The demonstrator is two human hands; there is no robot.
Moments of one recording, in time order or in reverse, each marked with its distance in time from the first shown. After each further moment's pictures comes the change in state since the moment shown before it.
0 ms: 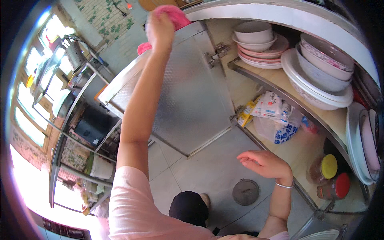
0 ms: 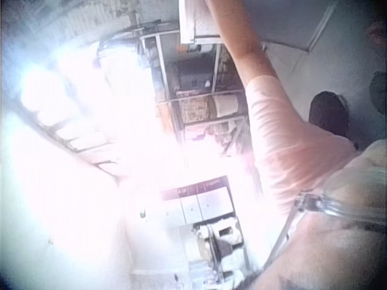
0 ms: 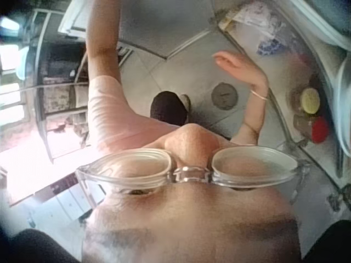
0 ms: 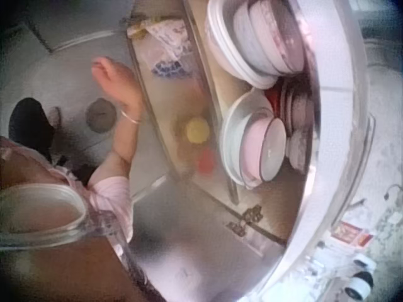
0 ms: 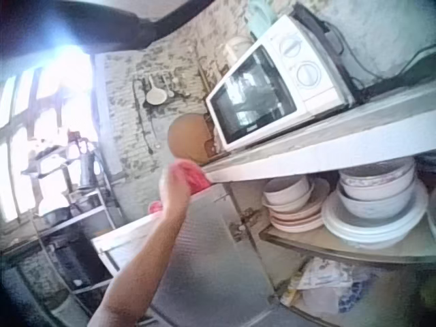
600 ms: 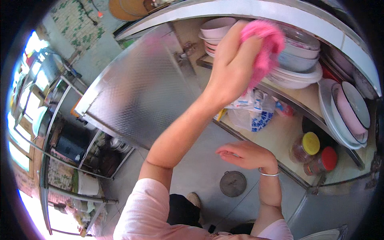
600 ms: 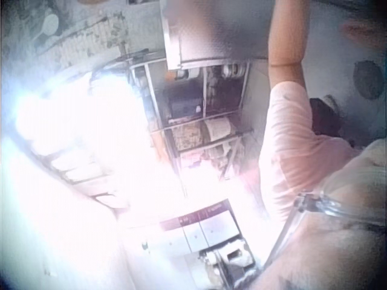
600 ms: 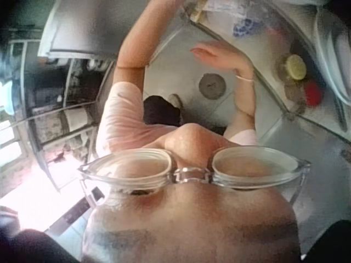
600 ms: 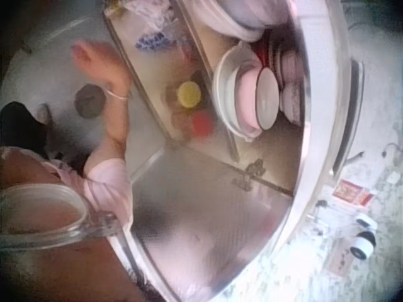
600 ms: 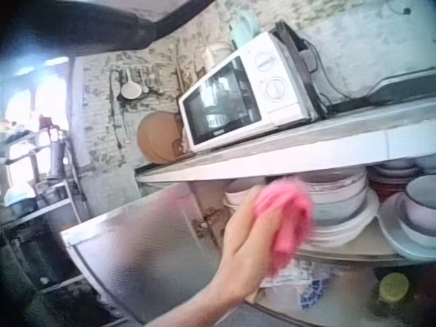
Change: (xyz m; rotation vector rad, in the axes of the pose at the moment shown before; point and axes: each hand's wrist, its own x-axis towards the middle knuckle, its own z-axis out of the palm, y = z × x) left_hand -0.162 0.202 -0.010 -1.083 -0.436 -0.006; right_hand -0.012 -0.022 0.008 -0.104 0.003 0.001
